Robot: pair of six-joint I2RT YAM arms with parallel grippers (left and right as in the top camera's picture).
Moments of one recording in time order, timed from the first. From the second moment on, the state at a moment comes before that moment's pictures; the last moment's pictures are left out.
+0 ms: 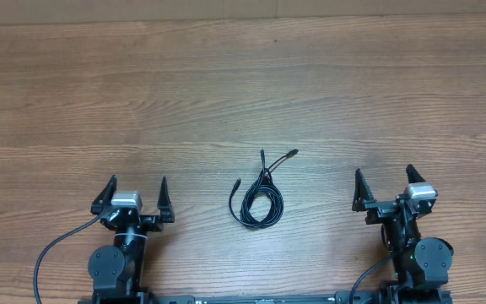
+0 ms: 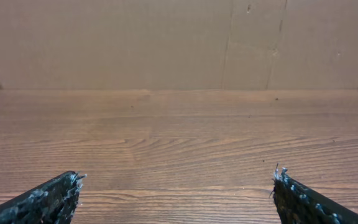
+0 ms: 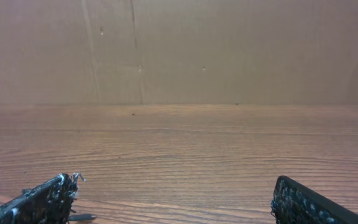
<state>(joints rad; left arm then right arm) 0.04 0.00 0.01 -0.07 0.08 -0.02 0.00 0.01 0.02 -0.03 -0.09 0.04</state>
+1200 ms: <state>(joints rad) 0.04 0.00 0.01 -0.06 0.07 -0.01 0.00 0.01 0.02 -0.03 -0.09 0.04</state>
